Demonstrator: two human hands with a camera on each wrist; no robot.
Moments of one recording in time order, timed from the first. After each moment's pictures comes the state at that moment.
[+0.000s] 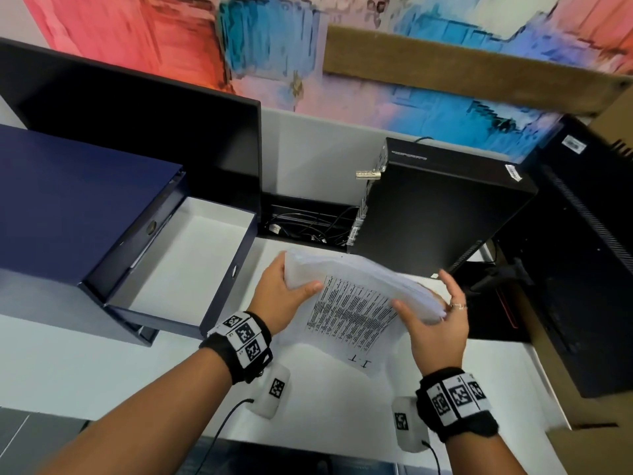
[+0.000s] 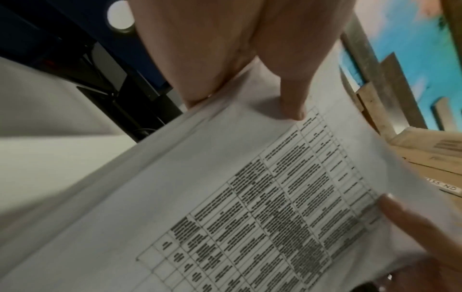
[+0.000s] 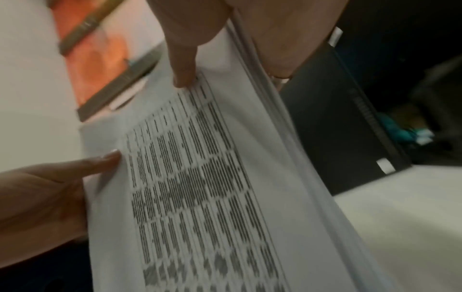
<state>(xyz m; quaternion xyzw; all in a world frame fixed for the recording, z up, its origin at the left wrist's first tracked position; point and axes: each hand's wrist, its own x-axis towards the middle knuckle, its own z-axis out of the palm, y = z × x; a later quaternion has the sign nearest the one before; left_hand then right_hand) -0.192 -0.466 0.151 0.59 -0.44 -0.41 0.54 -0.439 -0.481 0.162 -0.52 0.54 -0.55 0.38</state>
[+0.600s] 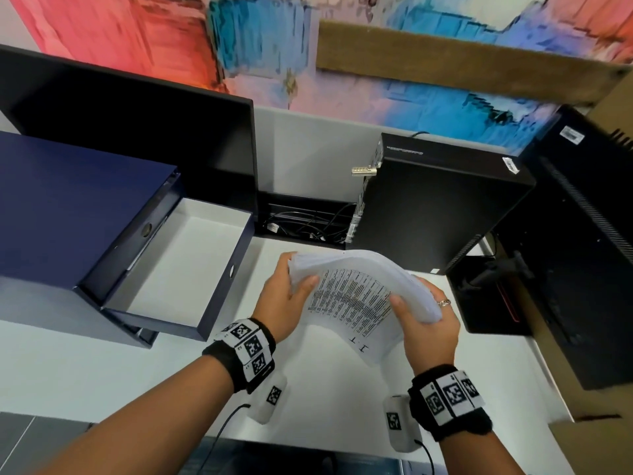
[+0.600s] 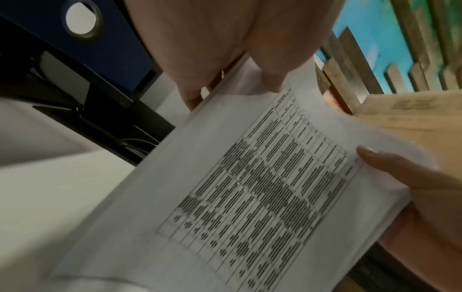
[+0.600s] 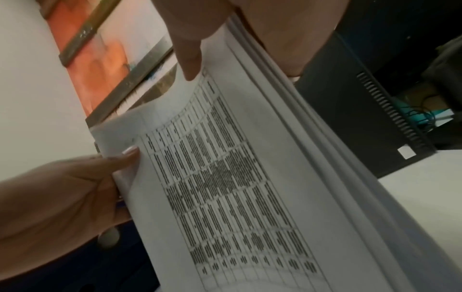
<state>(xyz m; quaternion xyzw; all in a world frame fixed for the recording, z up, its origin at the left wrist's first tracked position) -0.202 -0.461 0.150 0.60 -0.51 -0.35 0.50 -0.428 -0.471 0.166 -0.48 0.55 -0.55 0.40</state>
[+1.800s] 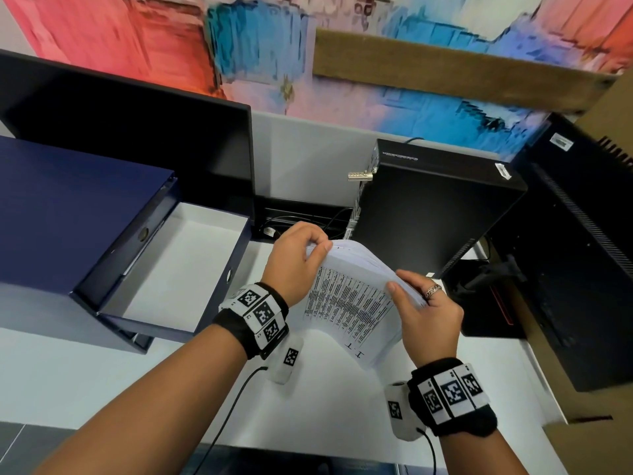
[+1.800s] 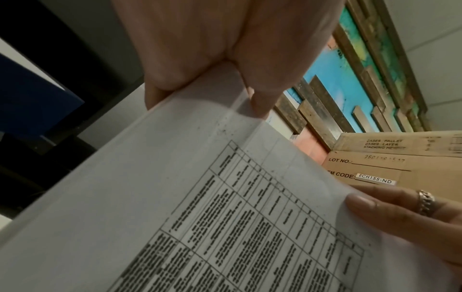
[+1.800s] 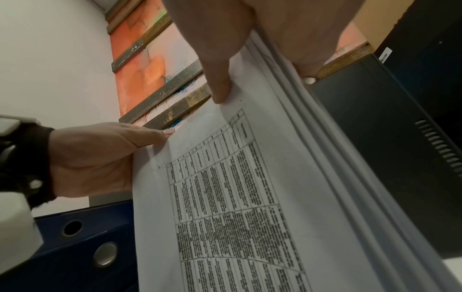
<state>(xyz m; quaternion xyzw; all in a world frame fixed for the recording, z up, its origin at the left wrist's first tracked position) -0.204 -0.507 0.194 0.59 -0.62 -0.19 0.48 -0.426 -0.485 0.185 -0.59 0.55 -0.51 0.29</state>
